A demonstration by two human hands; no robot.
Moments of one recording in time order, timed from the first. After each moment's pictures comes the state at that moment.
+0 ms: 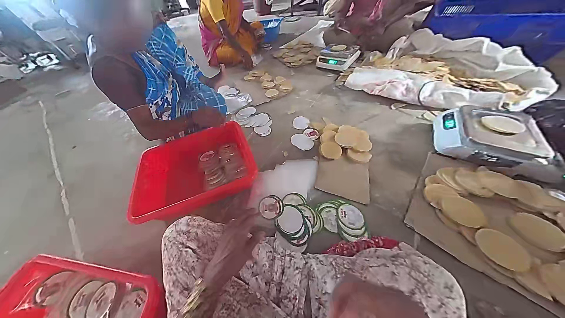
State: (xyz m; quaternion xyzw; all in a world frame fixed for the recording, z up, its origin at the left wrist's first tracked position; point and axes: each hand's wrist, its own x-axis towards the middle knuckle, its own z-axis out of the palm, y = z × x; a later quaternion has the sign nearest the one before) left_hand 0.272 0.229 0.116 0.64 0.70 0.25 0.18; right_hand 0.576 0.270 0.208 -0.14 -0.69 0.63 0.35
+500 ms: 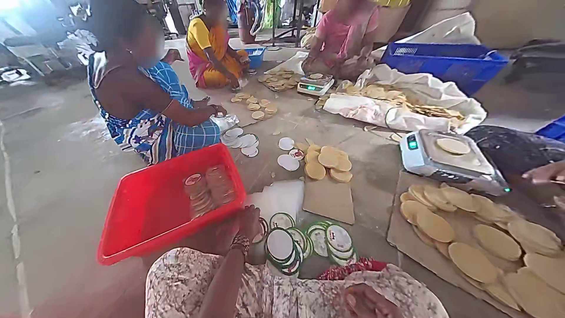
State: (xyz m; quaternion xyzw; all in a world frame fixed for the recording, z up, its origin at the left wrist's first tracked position) left_hand 0.265 0.407 0.014 0.61 0.75 -0.04 0.24; right_hand 0.625 0.287 0.088 -0.46 -0.60 0.54 0.37
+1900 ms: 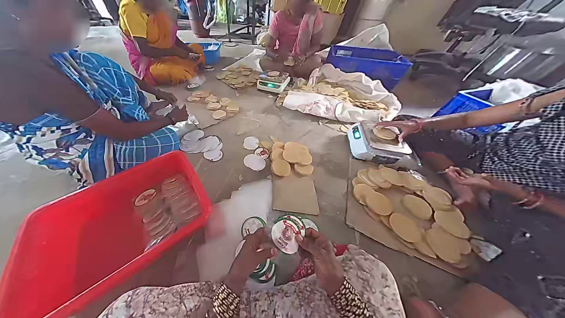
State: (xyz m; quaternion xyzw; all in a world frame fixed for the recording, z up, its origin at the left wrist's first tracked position) left_hand 0.345 0.361 0.040 0.47 0.42 0.46 0.63; right_hand 0.559 0.377 0.075 -0.49 -0.35 0.62 0.50
